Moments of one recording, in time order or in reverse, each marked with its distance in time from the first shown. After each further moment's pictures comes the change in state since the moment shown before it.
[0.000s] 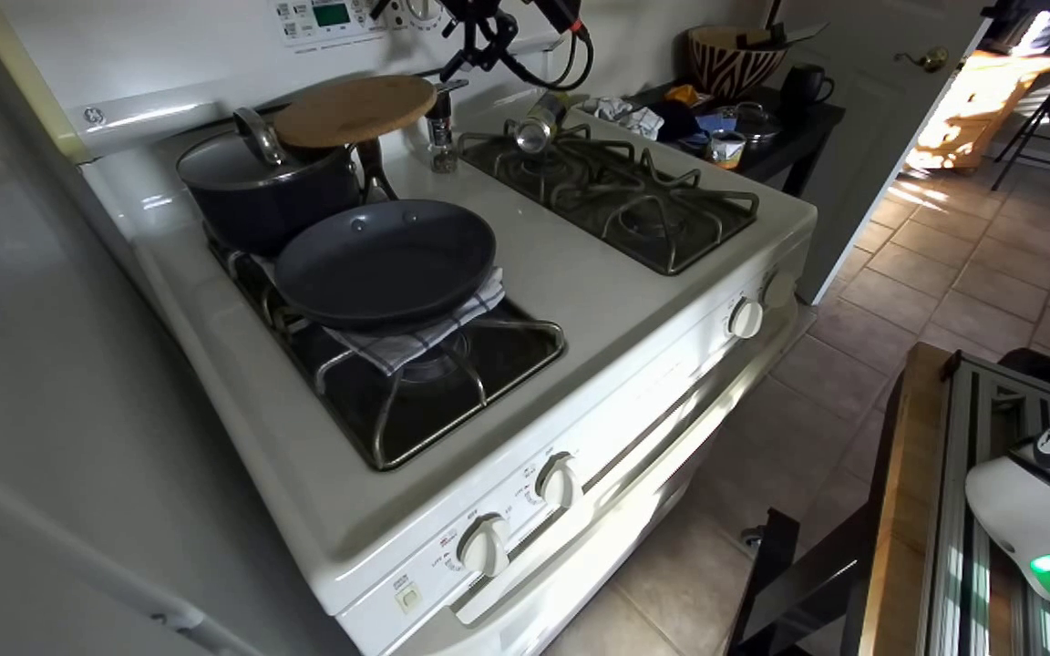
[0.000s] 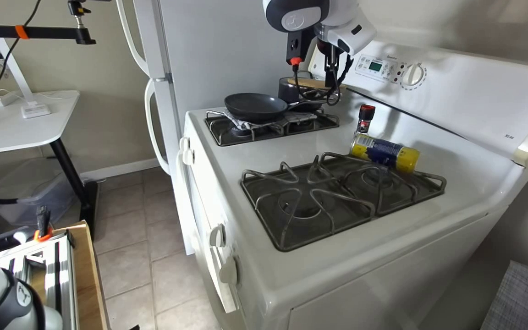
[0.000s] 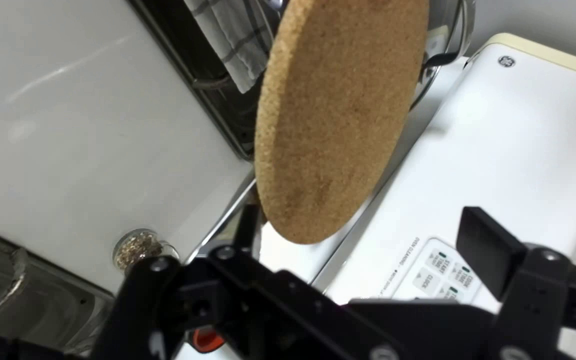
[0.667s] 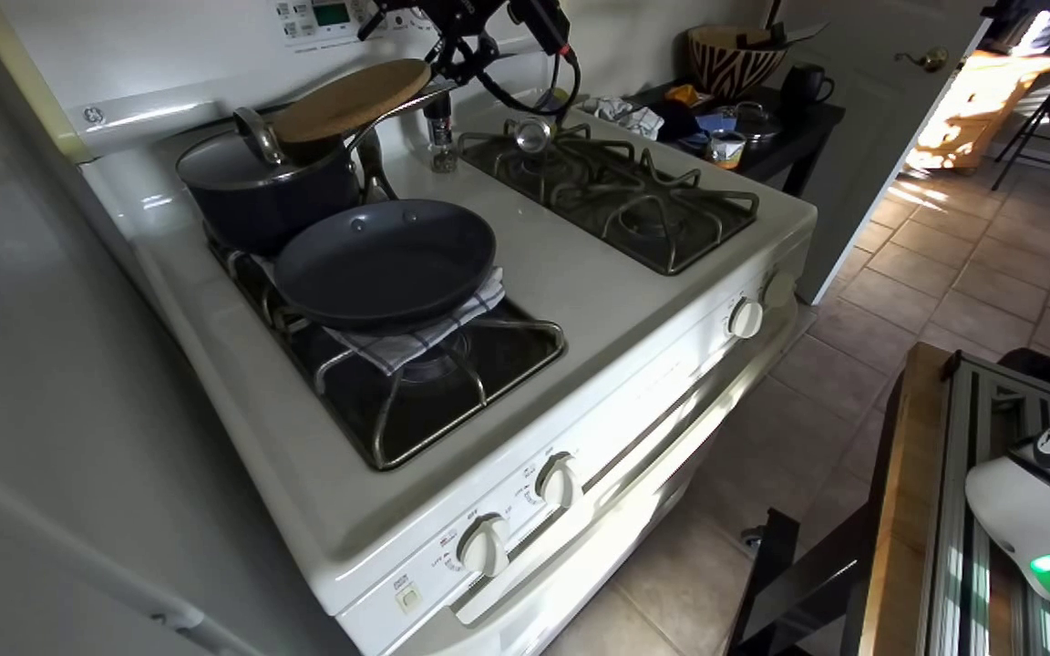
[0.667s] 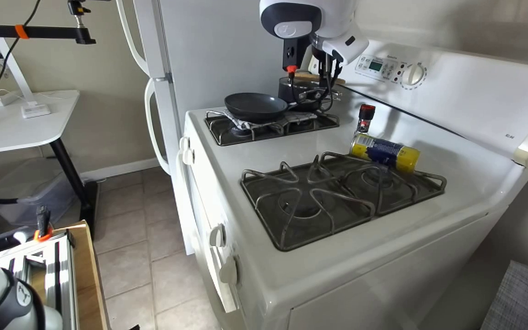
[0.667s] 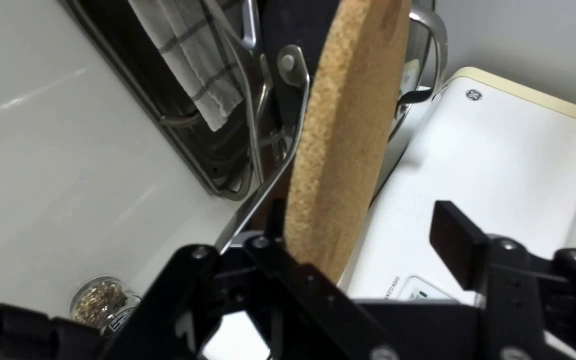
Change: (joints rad) arm 0.001 0.024 0.026 0.003 0.172 0.000 -0.161
